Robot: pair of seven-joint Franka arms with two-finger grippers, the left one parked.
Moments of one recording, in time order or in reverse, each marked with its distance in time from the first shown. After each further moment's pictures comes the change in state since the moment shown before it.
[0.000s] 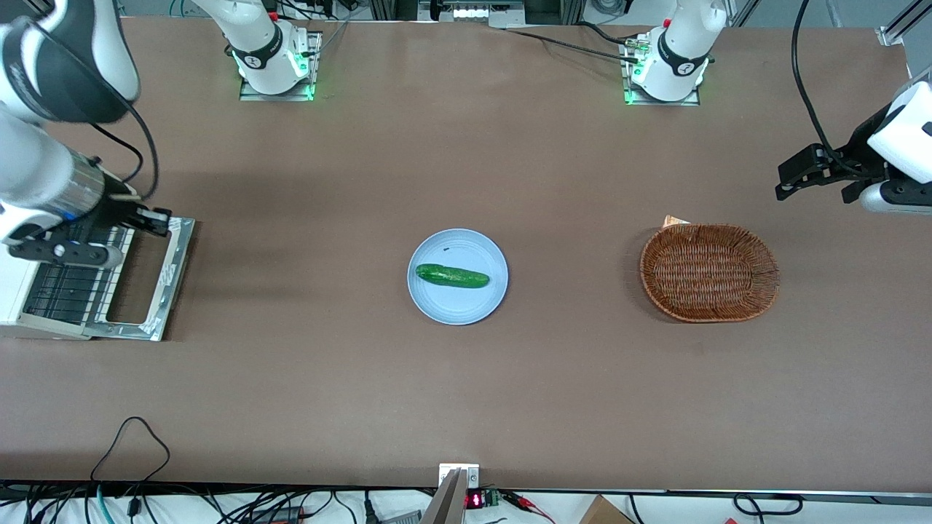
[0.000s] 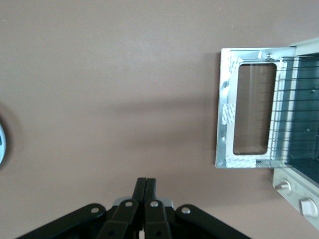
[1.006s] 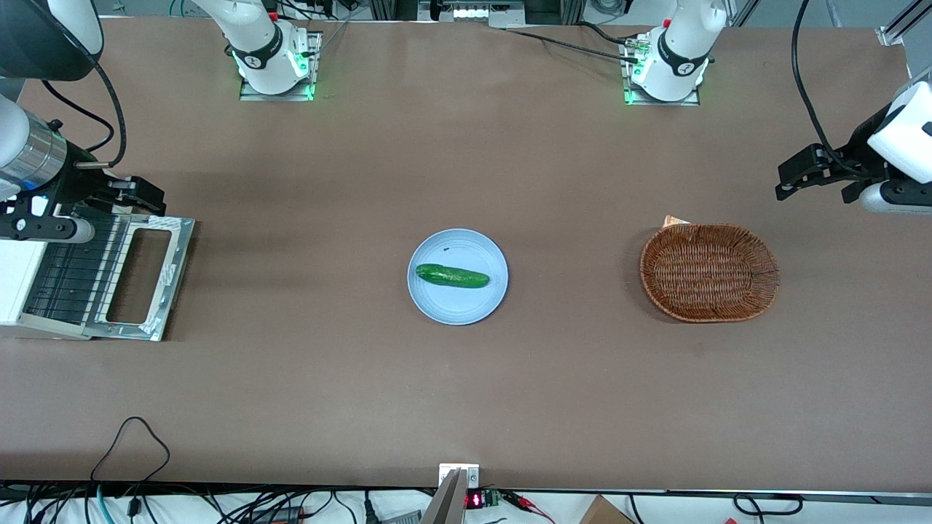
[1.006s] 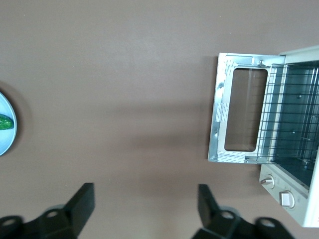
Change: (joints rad) arm 0.000 -0.021 0.000 0.069 0.002 -0.073 -0.089
